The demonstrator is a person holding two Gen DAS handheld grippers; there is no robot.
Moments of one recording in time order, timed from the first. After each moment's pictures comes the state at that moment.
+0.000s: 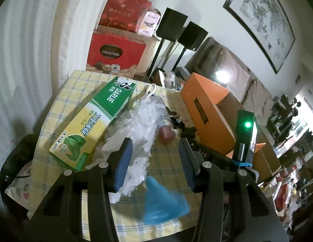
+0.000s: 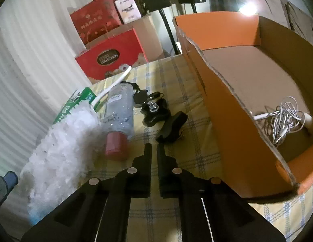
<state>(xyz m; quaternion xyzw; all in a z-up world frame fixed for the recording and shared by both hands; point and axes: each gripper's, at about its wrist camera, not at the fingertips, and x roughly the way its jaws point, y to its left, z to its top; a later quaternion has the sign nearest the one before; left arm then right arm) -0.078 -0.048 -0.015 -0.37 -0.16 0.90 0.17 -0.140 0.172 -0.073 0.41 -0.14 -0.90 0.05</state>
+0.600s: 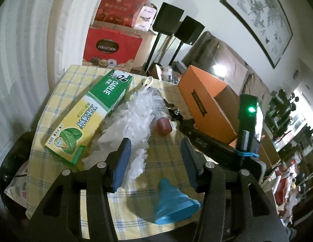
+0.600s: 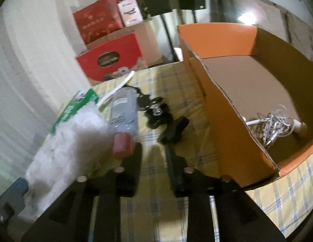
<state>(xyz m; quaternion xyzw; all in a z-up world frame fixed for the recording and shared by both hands) -0.074 -0.042 -0.022 -0.39 -0.15 0.89 0.19 -0.135 0.159 -0.060 0.41 -0.11 -0.91 0.02</state>
